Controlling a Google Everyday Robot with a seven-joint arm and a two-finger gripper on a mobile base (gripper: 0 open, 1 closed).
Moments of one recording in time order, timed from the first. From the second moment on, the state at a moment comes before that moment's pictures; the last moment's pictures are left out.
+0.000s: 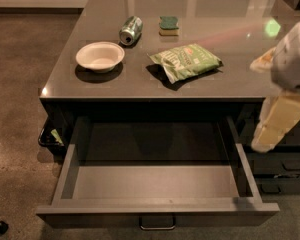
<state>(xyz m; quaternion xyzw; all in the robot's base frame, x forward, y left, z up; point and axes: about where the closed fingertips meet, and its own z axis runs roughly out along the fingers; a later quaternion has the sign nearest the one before) 0.425 -0.208 0.943 -0.61 0.78 -0.01 0.16</state>
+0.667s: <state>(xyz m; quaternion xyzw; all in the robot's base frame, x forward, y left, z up) 0.400 -0.201 0.866 -0.62 0.77 0.09 0.14</state>
